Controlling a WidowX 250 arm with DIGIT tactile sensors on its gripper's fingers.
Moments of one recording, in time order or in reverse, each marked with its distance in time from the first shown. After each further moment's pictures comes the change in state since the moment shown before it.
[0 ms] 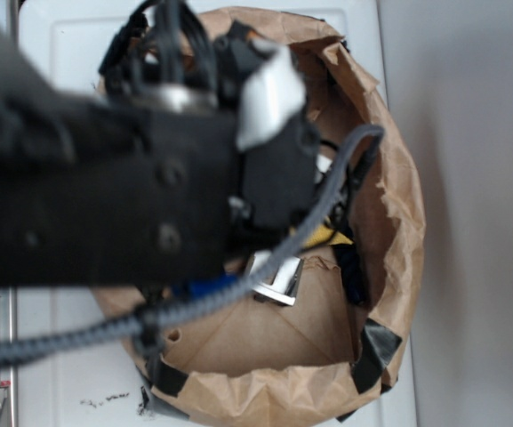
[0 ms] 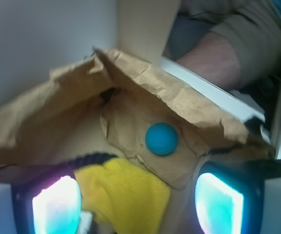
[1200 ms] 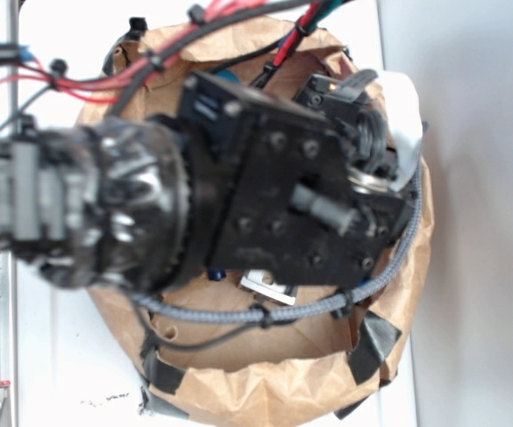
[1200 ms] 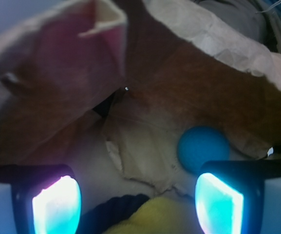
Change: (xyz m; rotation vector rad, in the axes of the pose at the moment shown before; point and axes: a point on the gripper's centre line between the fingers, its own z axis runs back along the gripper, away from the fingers) arm 0.010 -0.011 -0.087 0.134 -0.074 0.160
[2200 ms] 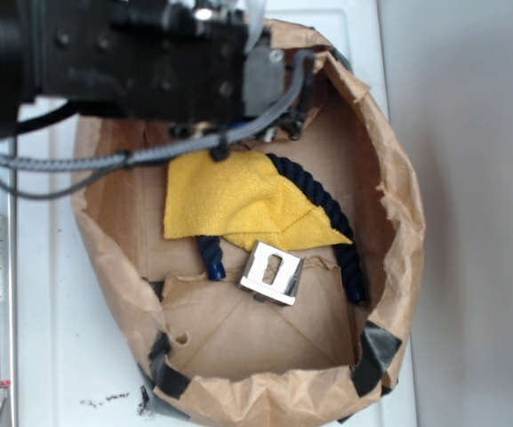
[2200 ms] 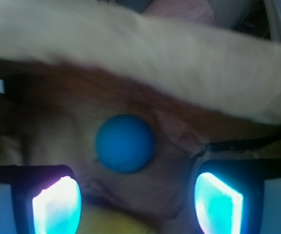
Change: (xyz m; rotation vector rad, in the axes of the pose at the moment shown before) arm 0.014 0.072 -0.019 0.026 0.129 0.015
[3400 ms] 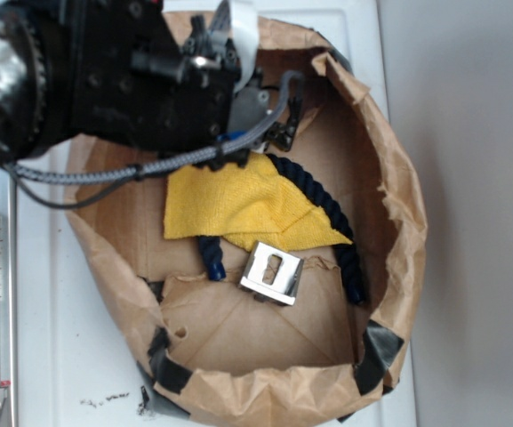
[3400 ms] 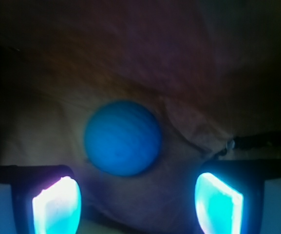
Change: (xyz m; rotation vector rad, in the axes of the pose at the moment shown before) arm -0.011 0.004 -0.030 -0.020 -0.028 0.014
